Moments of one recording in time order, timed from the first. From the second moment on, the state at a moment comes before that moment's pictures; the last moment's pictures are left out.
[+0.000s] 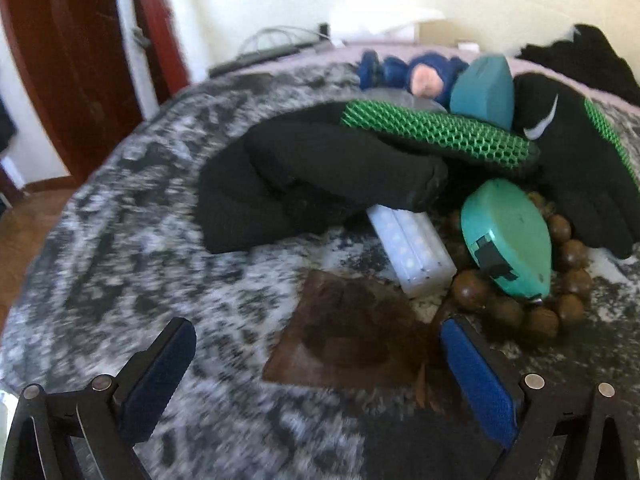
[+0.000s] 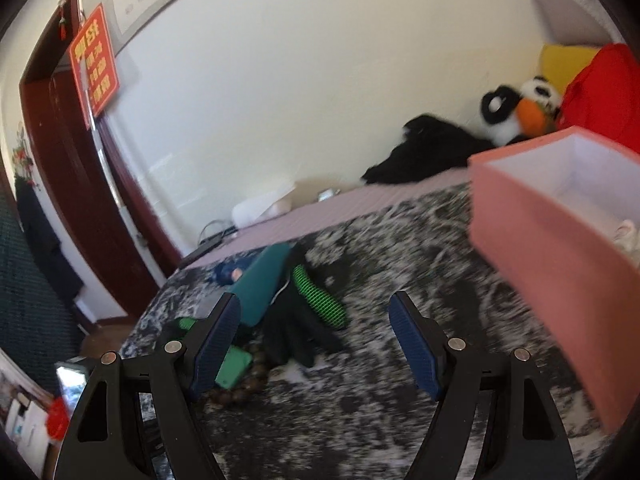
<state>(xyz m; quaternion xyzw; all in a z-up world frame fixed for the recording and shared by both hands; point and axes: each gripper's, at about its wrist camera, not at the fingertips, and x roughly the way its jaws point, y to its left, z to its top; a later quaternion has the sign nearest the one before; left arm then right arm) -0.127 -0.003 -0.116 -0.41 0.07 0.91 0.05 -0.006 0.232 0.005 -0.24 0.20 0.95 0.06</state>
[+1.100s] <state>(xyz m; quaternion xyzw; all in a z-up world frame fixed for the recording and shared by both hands) -0.072 -0.058 -0.024 -0.36 -0.01 0.92 0.14 -0.138 0.183 -0.114 -0.45 0.25 0.85 -0.06</state>
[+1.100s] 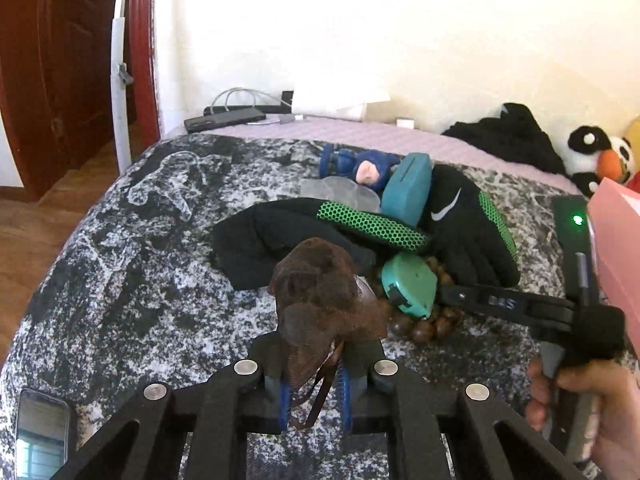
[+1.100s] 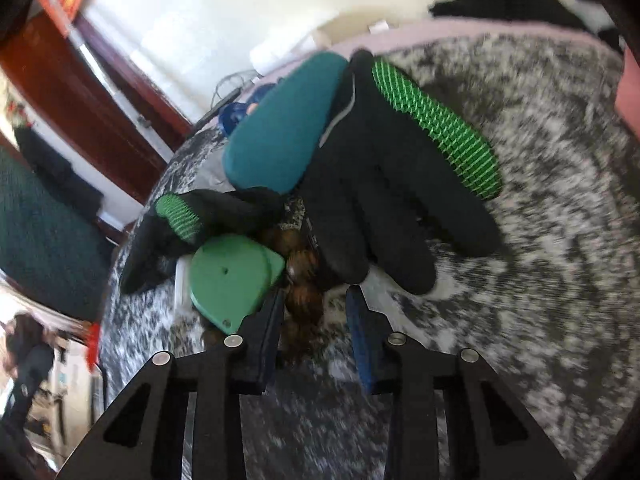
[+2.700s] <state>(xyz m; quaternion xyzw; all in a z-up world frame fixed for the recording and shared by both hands) -0.053 0.024 -0.007 -0.34 0.02 0.92 0.19 0.007 0.244 0.060 -0.26 0.28 0.92 -0.11</state>
